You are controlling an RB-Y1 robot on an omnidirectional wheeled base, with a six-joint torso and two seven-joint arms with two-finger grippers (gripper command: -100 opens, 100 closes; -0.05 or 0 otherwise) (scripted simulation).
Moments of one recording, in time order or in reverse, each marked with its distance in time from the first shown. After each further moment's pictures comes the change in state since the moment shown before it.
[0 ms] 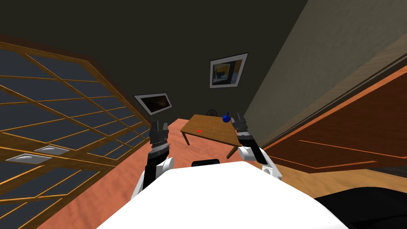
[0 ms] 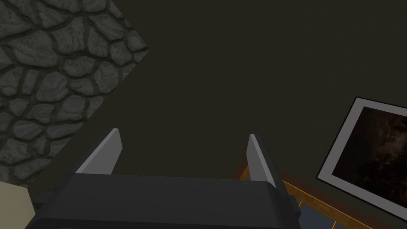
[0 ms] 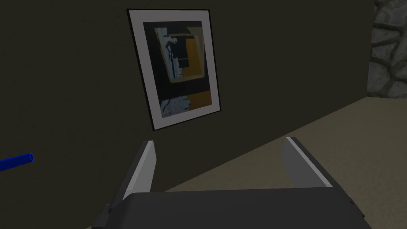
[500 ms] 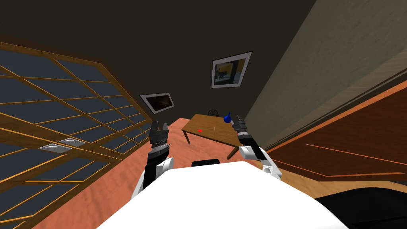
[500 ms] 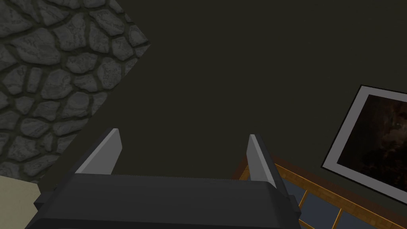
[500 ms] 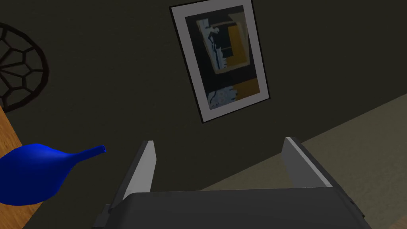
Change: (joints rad) left arm 0.000 0.000 0.000 0.000 0.000 0.000 0.000; right arm -0.019 -0.028 -0.037 0.070 -0.064 0.125 -0.139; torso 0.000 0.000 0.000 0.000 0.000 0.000
